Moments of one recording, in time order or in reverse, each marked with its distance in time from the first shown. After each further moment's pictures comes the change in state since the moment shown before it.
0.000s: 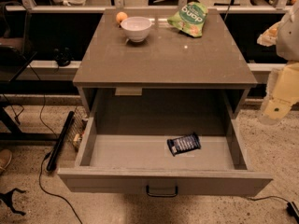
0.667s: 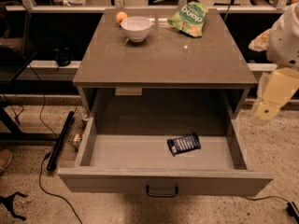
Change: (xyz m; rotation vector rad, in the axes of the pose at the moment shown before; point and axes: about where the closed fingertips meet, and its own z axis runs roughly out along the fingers) arm -0.005 -0.004 0.020 -0.025 -0.036 -0.007
